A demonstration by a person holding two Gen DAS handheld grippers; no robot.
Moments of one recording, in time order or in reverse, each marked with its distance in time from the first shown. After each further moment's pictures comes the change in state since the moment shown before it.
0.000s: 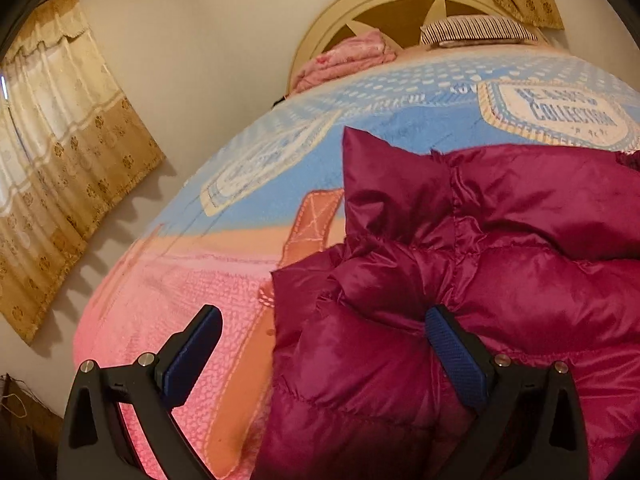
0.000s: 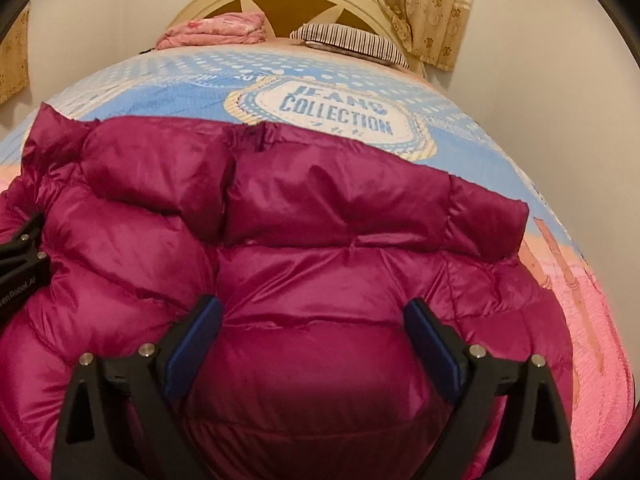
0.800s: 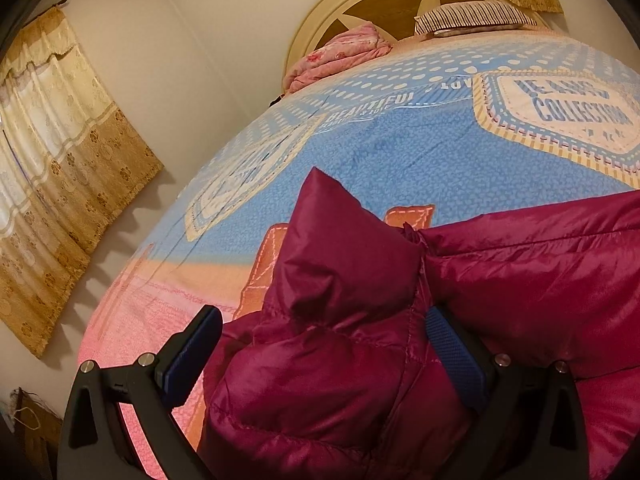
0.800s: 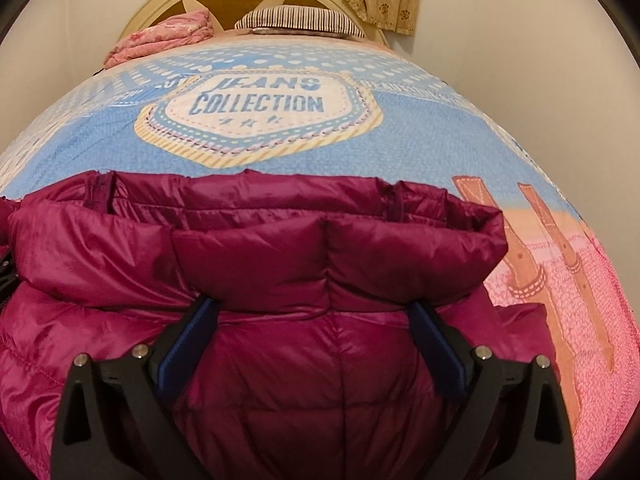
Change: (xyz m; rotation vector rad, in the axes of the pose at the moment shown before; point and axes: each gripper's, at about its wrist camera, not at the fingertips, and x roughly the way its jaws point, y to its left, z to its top) left arm 0.025 -0.048 0.046 0.052 0.013 0.059; right arm 0.040 -0.075 0.019 0.160 0.065 -0.030
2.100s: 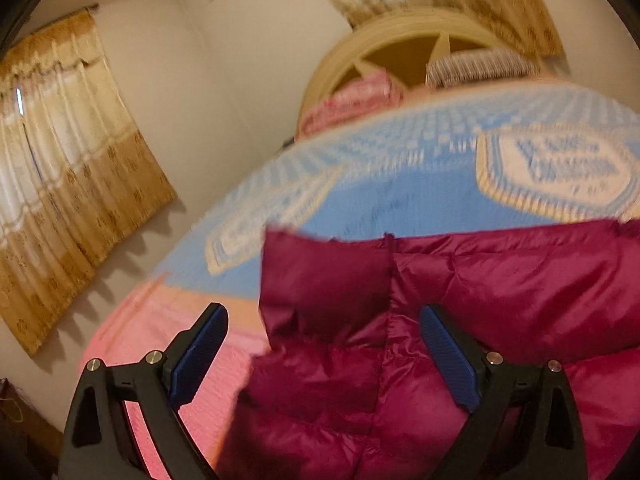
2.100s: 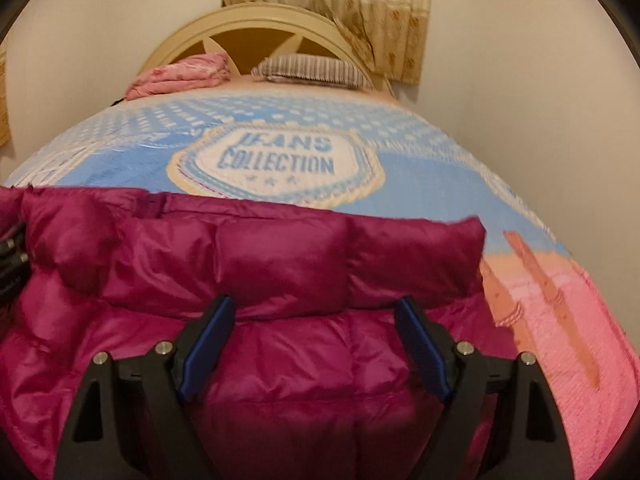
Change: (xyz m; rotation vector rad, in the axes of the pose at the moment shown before) left arm -0.037 0.027 0.002 -0.077 -0.143 -0.014; right arm -0.039 0.000 0.003 -0.024 -0.177 0.018
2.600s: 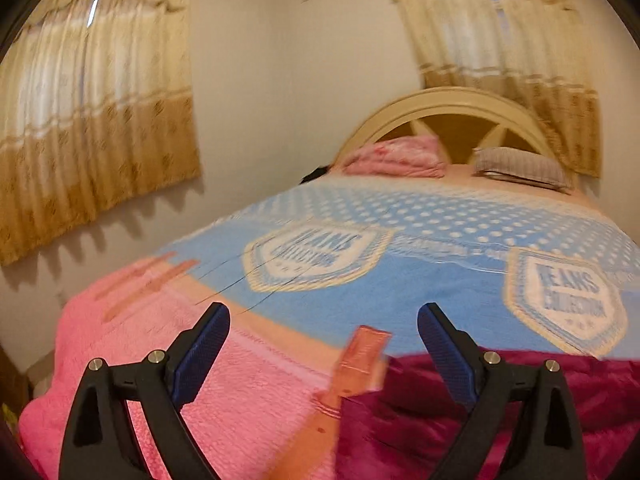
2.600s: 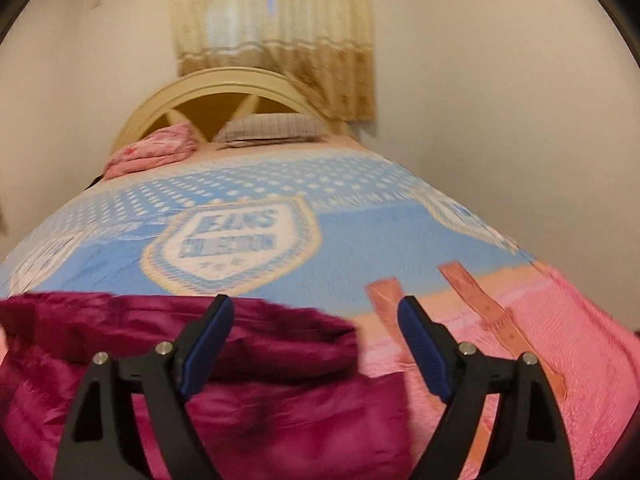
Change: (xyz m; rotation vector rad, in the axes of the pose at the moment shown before) left arm -0.068 0.118 0.020 -0.324 -0.155 -0.070; right arm -0.075 -0.056 0.023 0.136 -0.204 -0.017
